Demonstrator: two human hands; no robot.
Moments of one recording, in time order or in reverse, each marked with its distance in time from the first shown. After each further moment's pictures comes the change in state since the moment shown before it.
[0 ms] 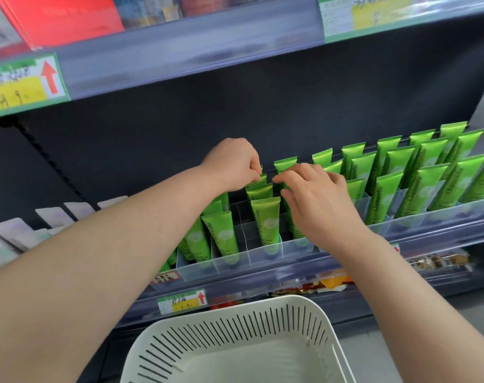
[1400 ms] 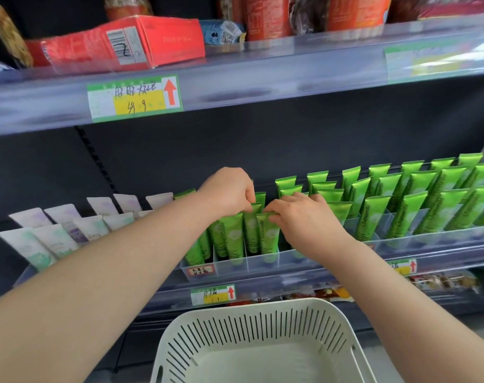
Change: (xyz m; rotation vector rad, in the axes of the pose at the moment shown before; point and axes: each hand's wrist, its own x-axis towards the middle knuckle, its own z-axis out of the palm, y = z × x) left_hand -0.068 -0.054 -0.018 -0.018 -0.118 -0.132; right_hand 0.012 -0.067 0.011 -0.117 -0.255 -0.183
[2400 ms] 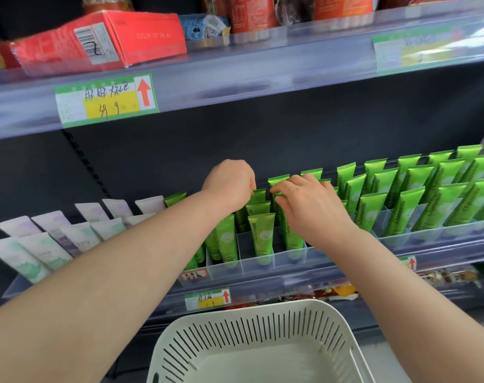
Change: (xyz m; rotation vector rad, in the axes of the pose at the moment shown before) left_hand 0.029 0.012 0.015 0.021 0.166 -0.060; right_hand 0.006 0.019 -0.011 0.045 0.095 0.117
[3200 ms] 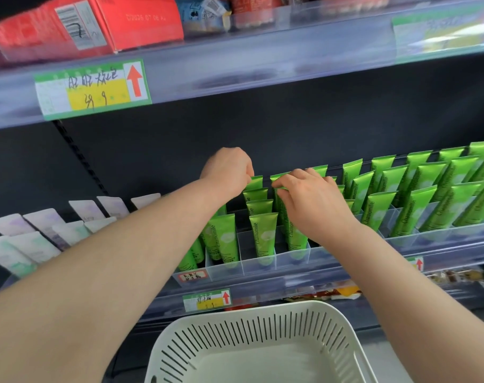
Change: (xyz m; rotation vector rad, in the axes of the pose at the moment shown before) left_hand 0.022 -0.009 0.001 -0.045 0.036 -0.005; right_hand 0.014 0.005 0.011 0.020 0.011 0.022
